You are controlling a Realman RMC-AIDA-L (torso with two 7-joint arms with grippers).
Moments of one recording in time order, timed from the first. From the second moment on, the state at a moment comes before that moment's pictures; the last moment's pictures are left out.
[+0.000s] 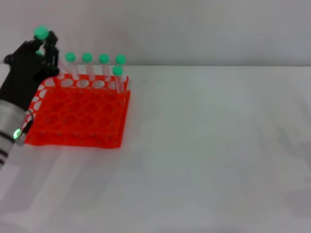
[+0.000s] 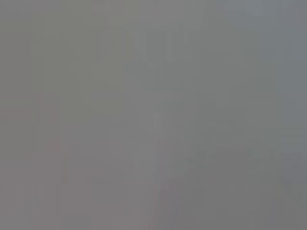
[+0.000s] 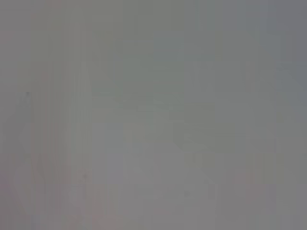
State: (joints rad) left arm -0.48 -2.08 -1.53 -0.31 -0.06 -1.19 2.72; right arm 0.26 2.00 -0.98 -0.24 2.49 1.29 -2.62
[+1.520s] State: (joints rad) left arm -0.69 -2.09 -1.50 -0.25 0.02 -0.81 2.77; right arm 0.28 2.01 -1.02 -0.21 2.48 1.29 -2.62
